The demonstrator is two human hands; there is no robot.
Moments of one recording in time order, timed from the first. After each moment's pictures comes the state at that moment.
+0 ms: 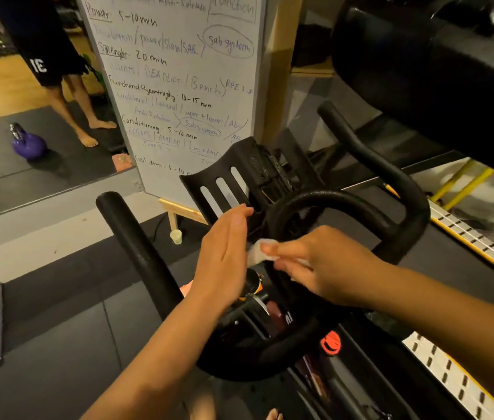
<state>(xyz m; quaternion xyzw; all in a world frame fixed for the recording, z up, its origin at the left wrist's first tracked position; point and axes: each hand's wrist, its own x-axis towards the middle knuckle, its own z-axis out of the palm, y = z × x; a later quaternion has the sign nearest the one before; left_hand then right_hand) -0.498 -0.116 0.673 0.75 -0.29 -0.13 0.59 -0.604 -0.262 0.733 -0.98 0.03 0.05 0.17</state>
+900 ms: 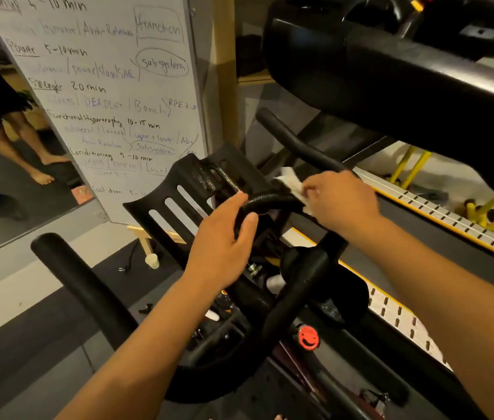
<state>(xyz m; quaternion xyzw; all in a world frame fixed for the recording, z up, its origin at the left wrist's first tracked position) -0.501 -0.180 0.701 0.79 -0.46 -0.07 0.40 -0.611 -0.366 0.730 -0.91 0.39 -0.08 0.05</state>
